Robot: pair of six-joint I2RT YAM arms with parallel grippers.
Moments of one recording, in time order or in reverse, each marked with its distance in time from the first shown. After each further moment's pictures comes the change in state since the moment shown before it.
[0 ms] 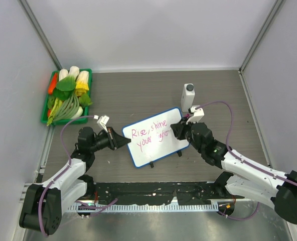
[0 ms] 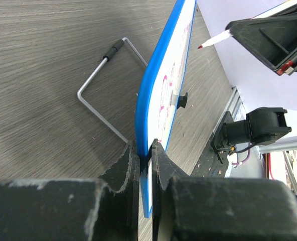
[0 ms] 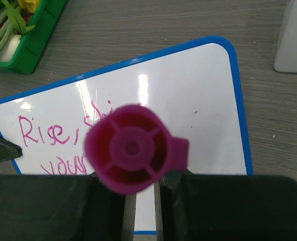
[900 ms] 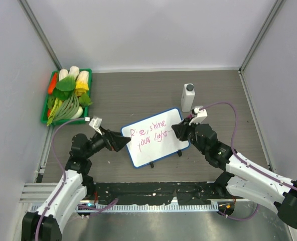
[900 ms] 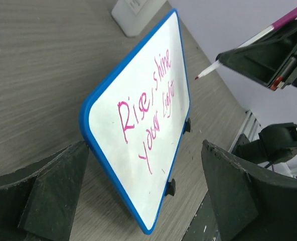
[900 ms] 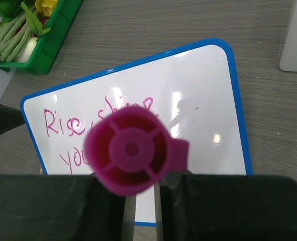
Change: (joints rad) left arm 0.003 -0.270 -0.035 -0.050 -0.092 0.038; right arm 0.000 -0.109 0.000 -0.065 -0.027 0.018
